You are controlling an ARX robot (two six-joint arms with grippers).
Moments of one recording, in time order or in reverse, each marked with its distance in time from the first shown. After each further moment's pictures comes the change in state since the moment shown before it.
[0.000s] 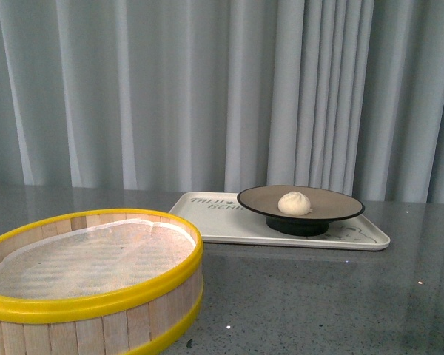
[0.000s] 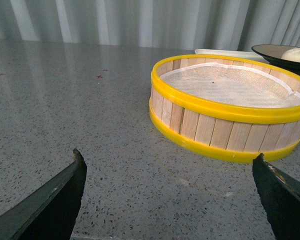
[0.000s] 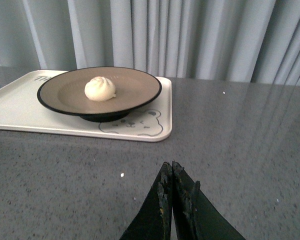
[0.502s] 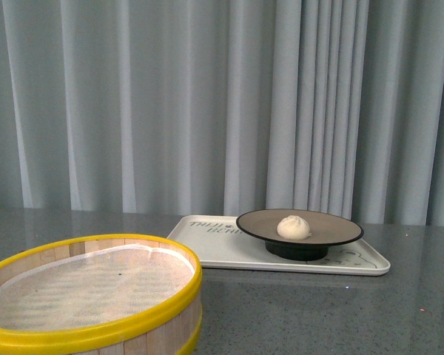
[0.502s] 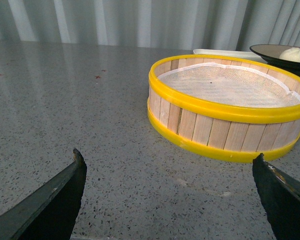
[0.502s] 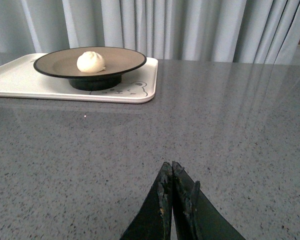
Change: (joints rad) left arm 0.000 0.000 0.000 0.000 0.000 0.000; right arm -0.087 -0.298 -0.294 -0.007 -0.075 0.007
